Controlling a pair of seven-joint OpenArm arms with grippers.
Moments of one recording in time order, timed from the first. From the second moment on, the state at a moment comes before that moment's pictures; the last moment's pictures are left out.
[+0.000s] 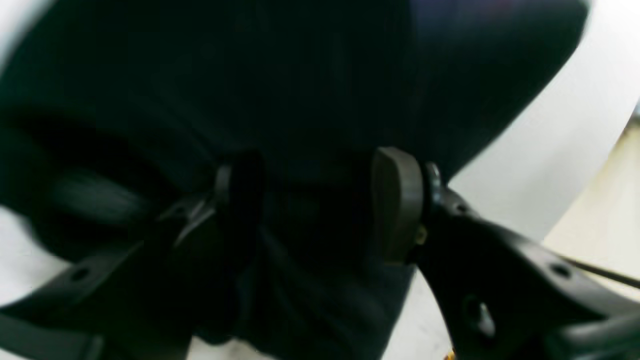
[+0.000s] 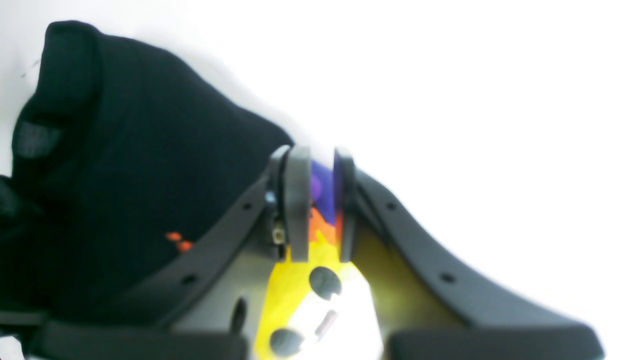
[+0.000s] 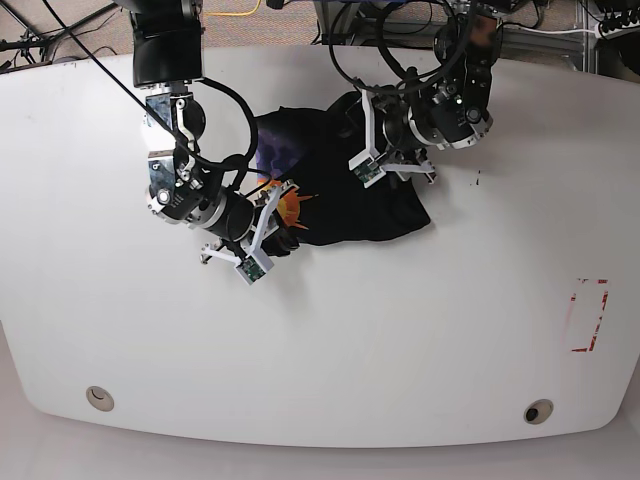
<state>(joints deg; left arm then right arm) 11.2 -1.2 8.1 105.7 -9.5 -42.8 61.0 7.5 8.0 -3.5 88.0 18.1 37.0 -44.9</state>
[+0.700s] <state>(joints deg) 10.4 -5.6 8.4 100.4 -11.5 -43.4 54.5 5.4 9.4 -3.3 78.3 15.2 36.8 -37.0</state>
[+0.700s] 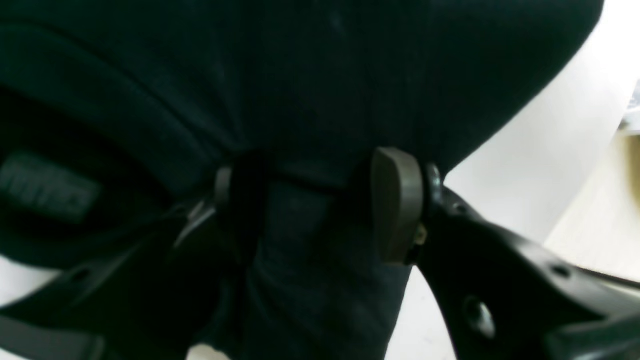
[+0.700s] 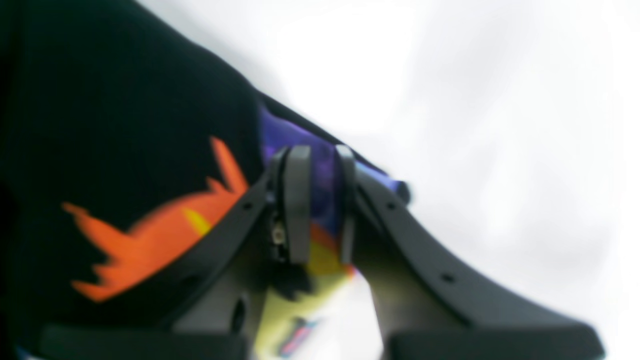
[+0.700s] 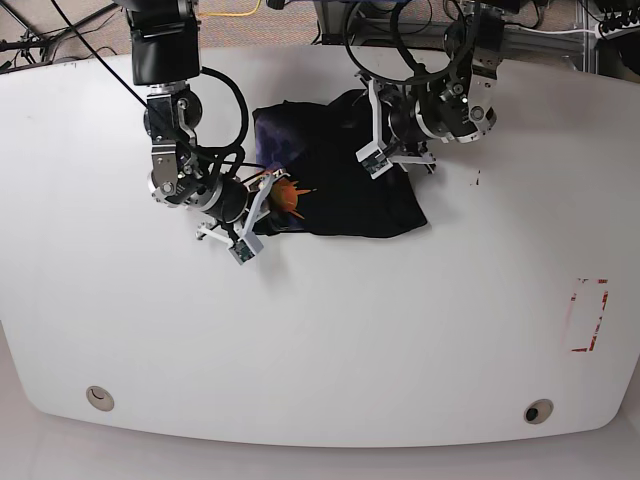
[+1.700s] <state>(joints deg) -12.6 -10.6 13.3 89.2 -10.0 -42.8 56.3 -16.3 4.5 -5.6 97.2 13.9 29.3 -33.3</state>
